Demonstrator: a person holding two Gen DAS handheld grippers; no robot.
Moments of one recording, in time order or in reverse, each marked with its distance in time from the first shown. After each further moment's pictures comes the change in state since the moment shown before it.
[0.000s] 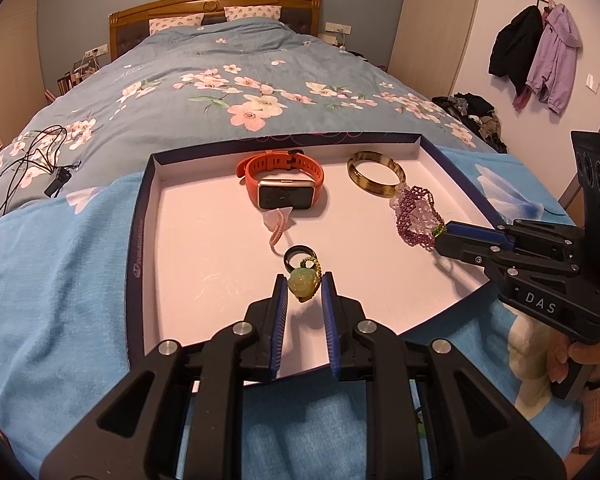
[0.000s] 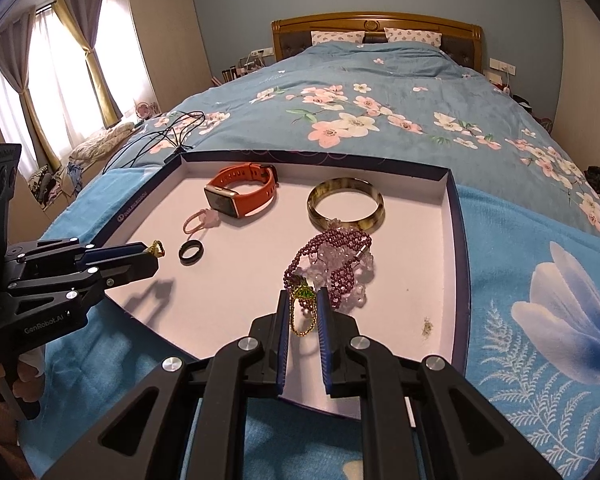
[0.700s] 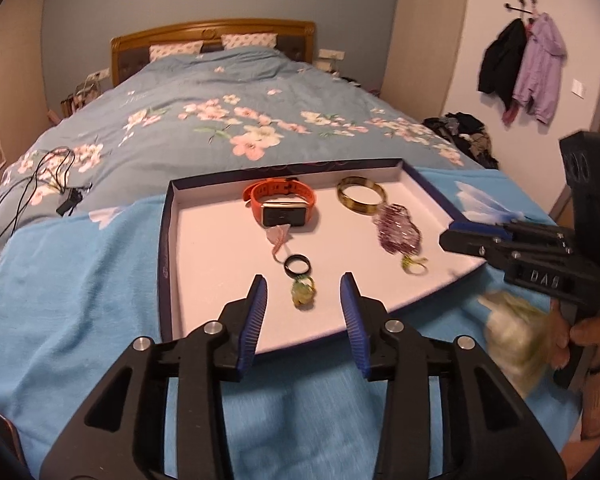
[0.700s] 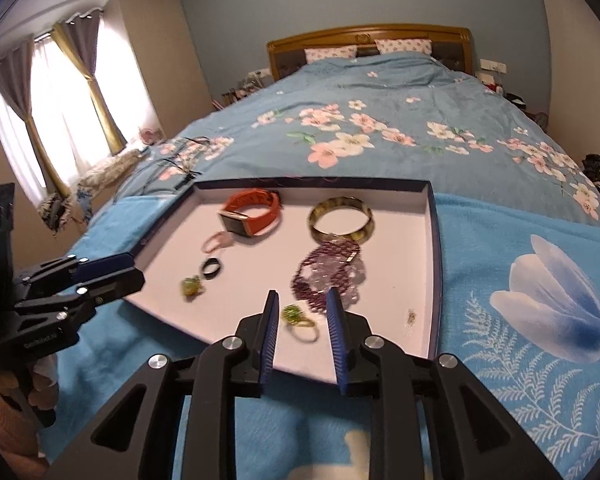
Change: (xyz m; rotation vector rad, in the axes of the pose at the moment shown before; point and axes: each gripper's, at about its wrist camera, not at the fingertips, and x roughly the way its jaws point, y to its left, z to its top) left arm -0.048 0.000 -0.013 0.041 -0.116 -0.015; right arm -0.041 -0.006 -0.006 0.053 -0.080 0.054
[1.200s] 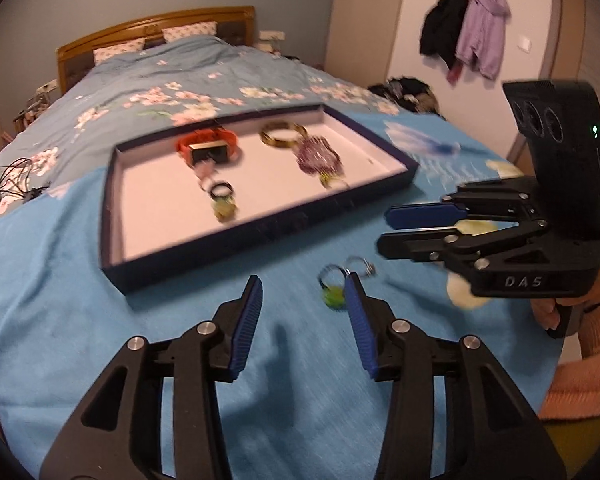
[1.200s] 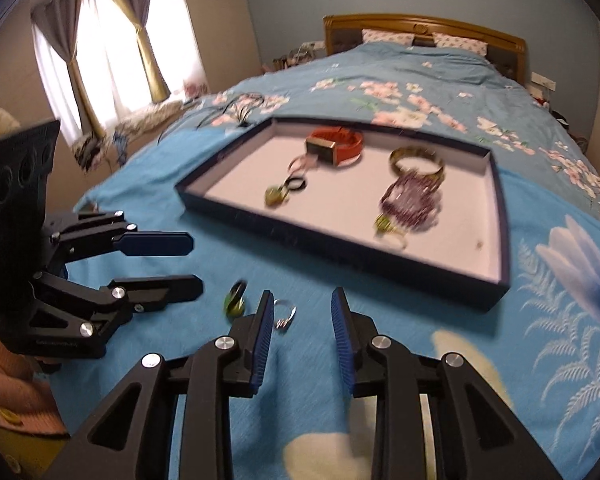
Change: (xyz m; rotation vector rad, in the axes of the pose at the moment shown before) left arm -0.025 -0.040 -0.062 0.137 0.084 -0.145; right arm -0.011 0.053 -0.054 -0.167 0.120 0.078
